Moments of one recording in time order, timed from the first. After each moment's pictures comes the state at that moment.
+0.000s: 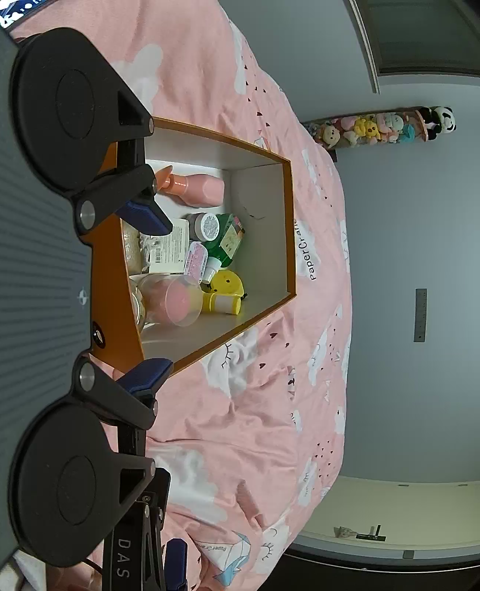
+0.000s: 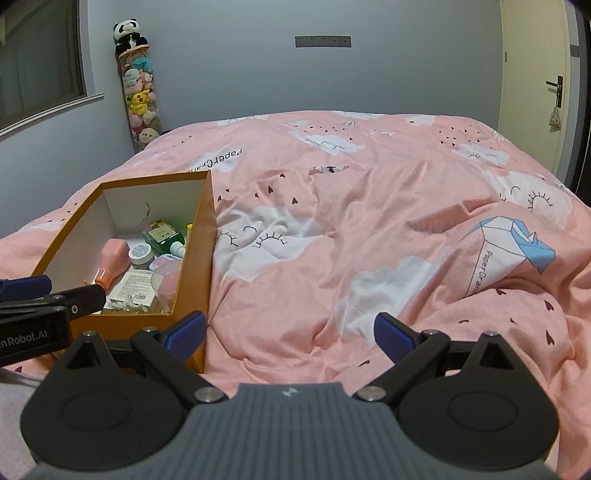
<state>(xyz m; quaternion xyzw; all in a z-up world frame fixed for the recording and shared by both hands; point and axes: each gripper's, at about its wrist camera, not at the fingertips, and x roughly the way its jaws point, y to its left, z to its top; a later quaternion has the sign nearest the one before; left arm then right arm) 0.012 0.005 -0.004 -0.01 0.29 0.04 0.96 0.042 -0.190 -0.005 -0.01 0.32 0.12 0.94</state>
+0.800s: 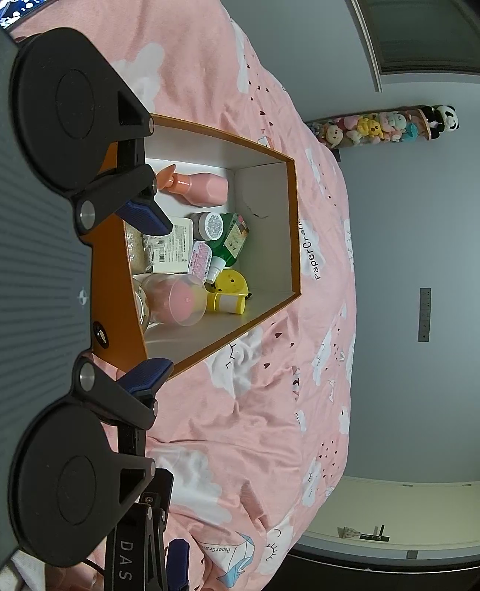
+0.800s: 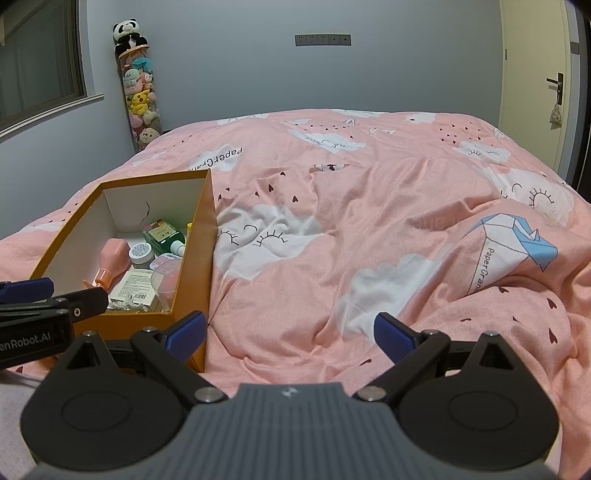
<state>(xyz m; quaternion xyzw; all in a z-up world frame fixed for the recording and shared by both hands) 0.013 0.004 -0.005 -0.01 0.29 0.04 0.96 0.042 -0.190 -0.006 -0.01 0.32 0.12 0.94</state>
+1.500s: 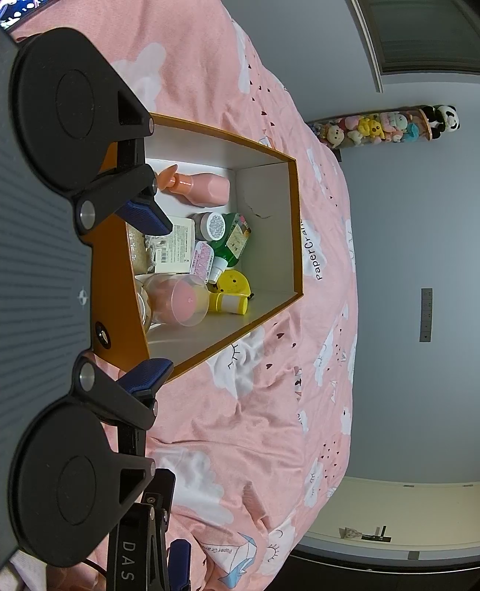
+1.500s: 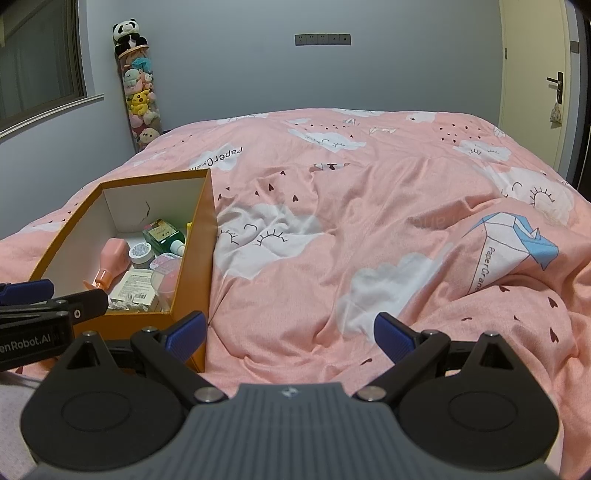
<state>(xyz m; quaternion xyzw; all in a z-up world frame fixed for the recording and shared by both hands) 0.013 0.004 -0.006 -0.01 0.29 0.04 0.96 0.041 -0.189 -0.008 -0.01 0.32 0.12 0.94</state>
